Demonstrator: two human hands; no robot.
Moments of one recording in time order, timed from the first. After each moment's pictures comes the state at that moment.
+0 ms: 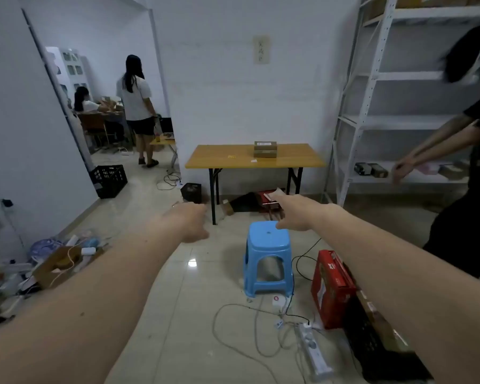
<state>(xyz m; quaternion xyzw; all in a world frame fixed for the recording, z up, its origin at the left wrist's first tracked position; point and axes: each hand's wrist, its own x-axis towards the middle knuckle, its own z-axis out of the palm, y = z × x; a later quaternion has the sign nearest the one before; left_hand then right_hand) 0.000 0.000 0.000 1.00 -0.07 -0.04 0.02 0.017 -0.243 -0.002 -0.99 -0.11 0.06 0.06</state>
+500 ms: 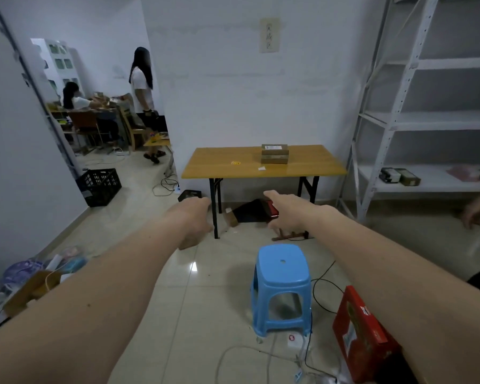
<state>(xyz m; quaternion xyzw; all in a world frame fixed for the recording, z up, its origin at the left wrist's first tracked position) 0.297 0.011 -0.010 1.00 -0.06 -0.04 0.05 0.306 -0.212 -0.016 -0.98 -0.12 0.07 0.13</state>
